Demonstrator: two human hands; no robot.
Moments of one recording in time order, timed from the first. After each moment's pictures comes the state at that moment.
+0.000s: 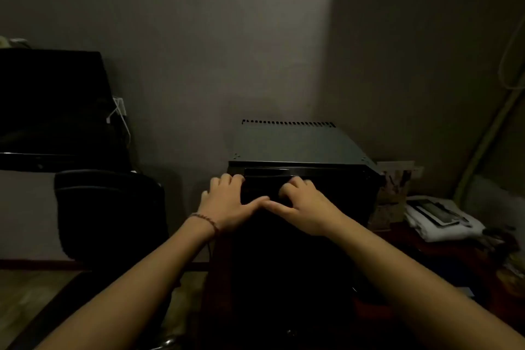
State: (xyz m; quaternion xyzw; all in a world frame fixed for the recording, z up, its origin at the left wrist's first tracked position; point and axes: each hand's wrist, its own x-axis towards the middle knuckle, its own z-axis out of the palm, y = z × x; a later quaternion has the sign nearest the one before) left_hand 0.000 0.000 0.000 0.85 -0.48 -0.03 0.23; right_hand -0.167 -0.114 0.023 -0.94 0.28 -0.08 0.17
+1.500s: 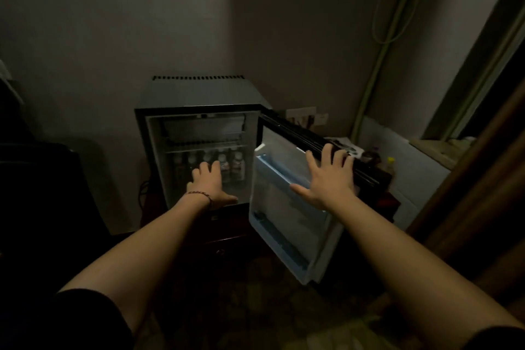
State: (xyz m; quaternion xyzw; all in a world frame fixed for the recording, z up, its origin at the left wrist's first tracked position) left_hand -0.197 -0.025 -0.076 0.86 -0.49 -0.10 0.10; right_hand -0.451 -0.085 -0.019 -0.81 0.56 0.06 -0.16
